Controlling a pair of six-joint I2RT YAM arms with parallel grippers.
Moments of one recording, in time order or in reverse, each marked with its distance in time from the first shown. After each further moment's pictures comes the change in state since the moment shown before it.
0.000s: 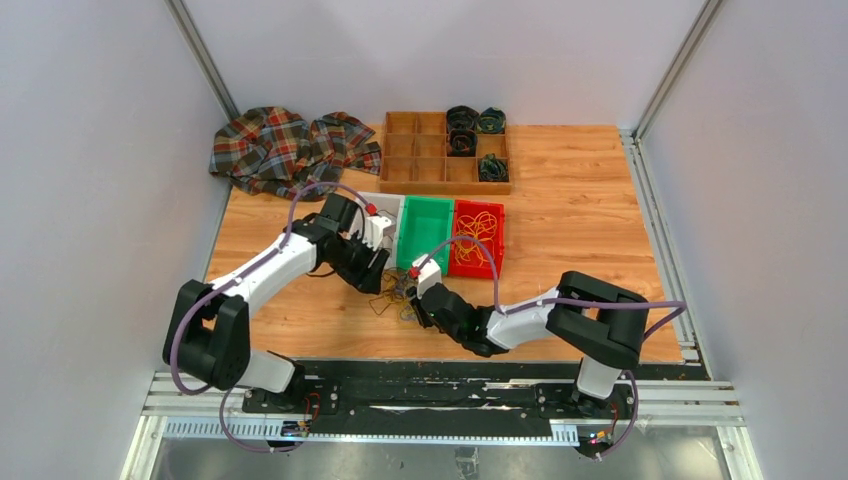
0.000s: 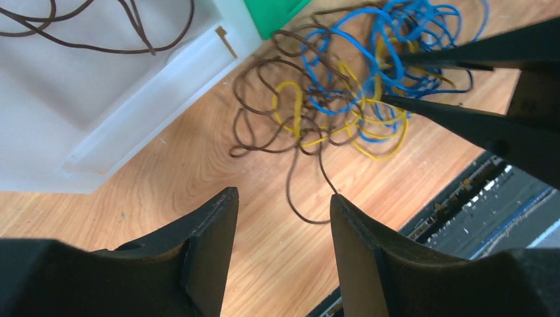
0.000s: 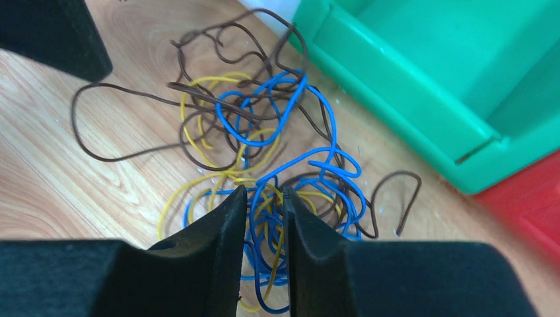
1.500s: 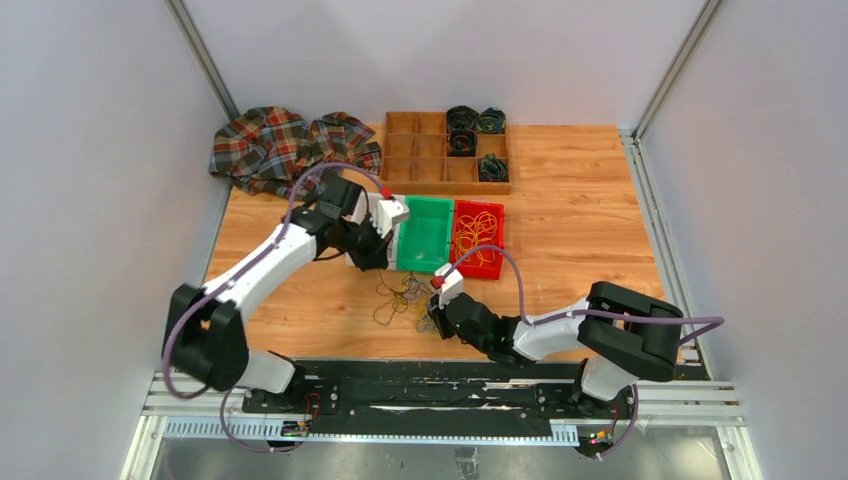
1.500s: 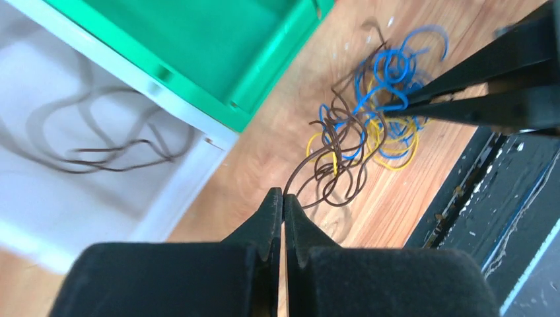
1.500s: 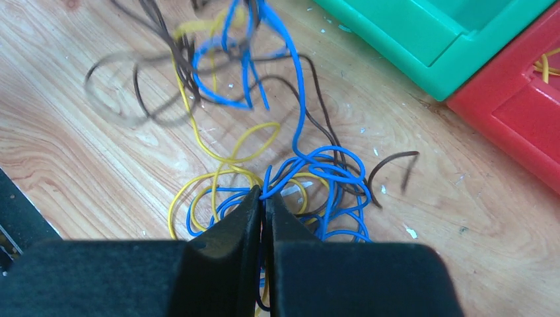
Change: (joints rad) left arm -0.035 0.068 0.095 0.042 0.122 0.165; right arm 0.000 -0.159 -0.212 0.053 -0.057 0.060
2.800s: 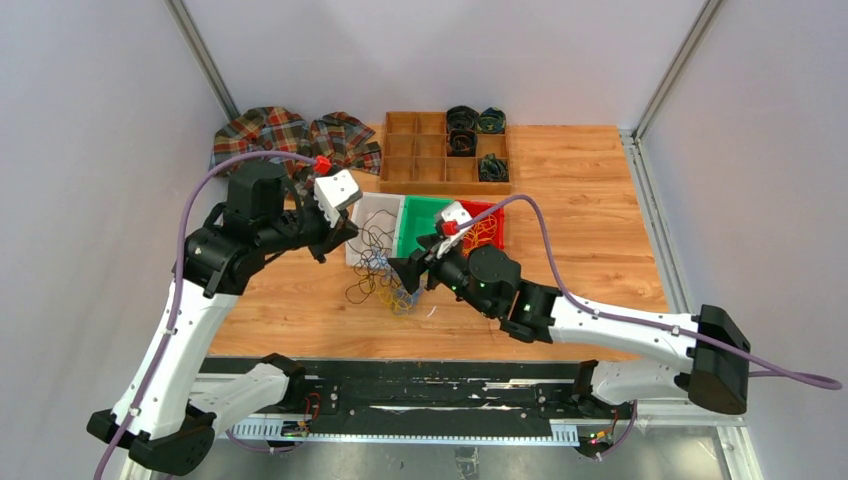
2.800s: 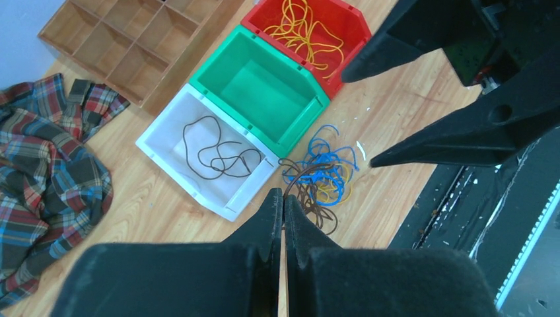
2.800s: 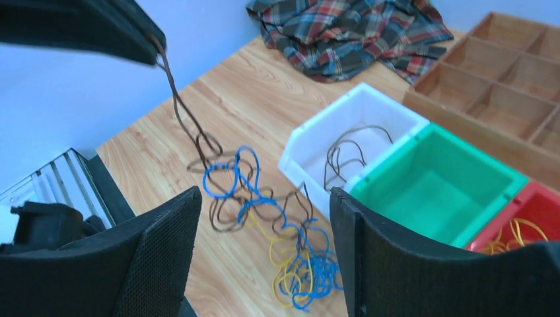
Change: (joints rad) left arm 0.000 -0.473 0.381 -0.309 -0.090 -0.028; right arm 0.000 -0.393 0.358 -0.304 -0.023 -0.113
